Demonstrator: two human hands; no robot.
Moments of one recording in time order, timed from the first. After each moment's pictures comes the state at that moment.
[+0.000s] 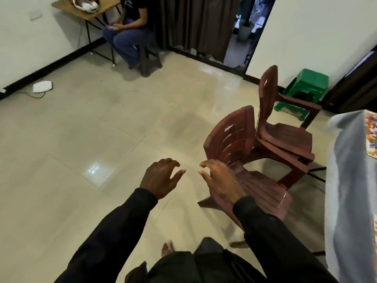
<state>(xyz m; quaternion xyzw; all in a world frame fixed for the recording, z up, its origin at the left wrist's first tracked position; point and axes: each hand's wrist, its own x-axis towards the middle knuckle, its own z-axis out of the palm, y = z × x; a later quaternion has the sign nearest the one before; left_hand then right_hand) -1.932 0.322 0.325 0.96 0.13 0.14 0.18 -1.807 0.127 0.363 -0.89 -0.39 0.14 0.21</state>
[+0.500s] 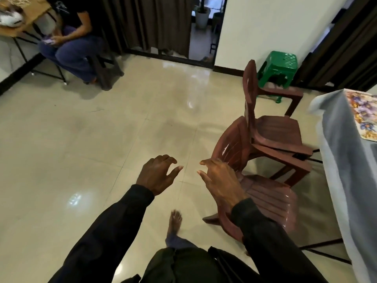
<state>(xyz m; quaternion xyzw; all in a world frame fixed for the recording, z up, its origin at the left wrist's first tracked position) -1.721 0.476 0.308 0.98 0.01 0.08 0.18 -1.663 0.248 0.340 -0.94 -0.27 0.09 0.18</state>
